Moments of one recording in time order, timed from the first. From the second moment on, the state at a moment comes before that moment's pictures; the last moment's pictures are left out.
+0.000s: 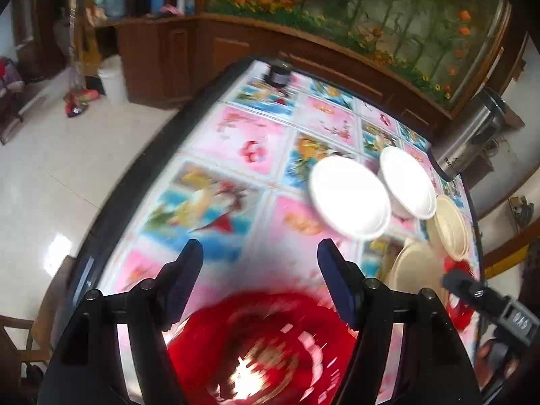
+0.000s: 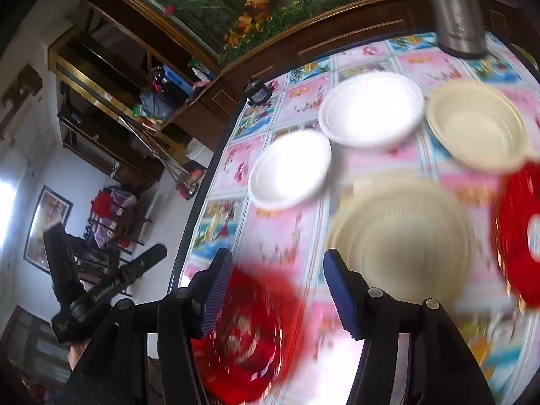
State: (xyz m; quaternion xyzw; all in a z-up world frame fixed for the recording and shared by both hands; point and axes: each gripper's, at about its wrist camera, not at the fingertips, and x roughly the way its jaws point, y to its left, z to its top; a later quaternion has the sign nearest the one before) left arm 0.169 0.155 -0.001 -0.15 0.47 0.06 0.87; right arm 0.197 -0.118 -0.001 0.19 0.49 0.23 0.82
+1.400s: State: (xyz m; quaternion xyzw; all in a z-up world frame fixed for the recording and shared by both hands) left arm 0.162 0.129 -0.011 -0.13 0.51 0.05 0.85; right arm 0.212 -0.057 -0.006 0.12 0.52 0.22 0.81
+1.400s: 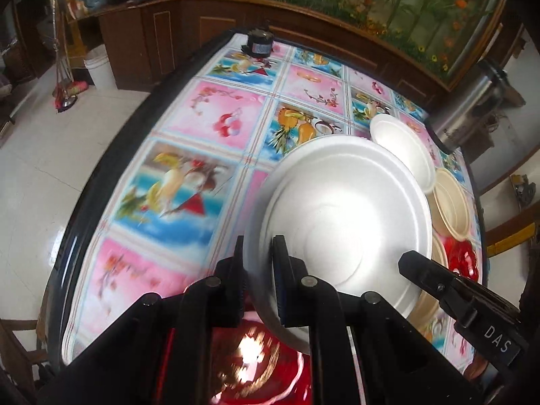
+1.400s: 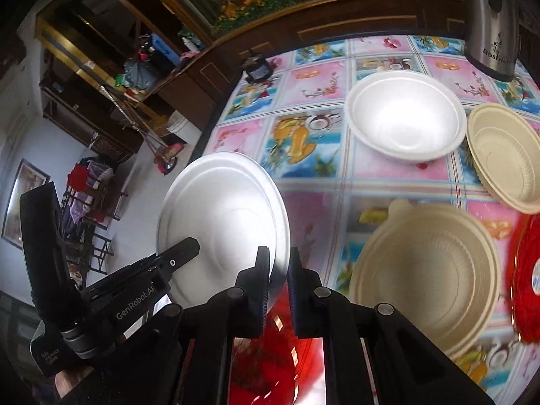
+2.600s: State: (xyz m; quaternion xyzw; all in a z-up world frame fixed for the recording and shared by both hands) left arm 0.046 0.153 -0.095 -0.17 0.55 0.10 0.81; right arm 0.113 -0.016 -0.079 0.07 0.57 0.25 0.78
